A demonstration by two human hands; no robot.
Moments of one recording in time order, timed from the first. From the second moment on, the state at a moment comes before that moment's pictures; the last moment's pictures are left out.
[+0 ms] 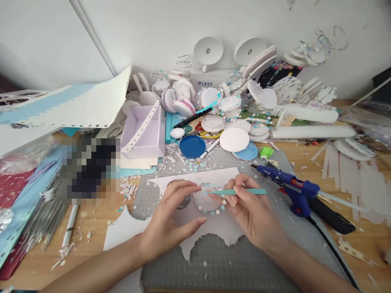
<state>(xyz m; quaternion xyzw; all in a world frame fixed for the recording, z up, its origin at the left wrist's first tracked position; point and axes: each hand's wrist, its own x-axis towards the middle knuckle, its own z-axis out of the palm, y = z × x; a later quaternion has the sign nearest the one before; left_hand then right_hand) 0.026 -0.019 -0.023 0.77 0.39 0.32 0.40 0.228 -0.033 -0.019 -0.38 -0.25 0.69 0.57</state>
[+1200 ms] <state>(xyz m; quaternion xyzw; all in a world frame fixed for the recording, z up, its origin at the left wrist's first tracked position) 0.024 -0.020 -0.026 0.78 0.39 0.37 0.32 0.219 -0.050 -0.017 -0.40 -0.51 0.53 0.54</state>
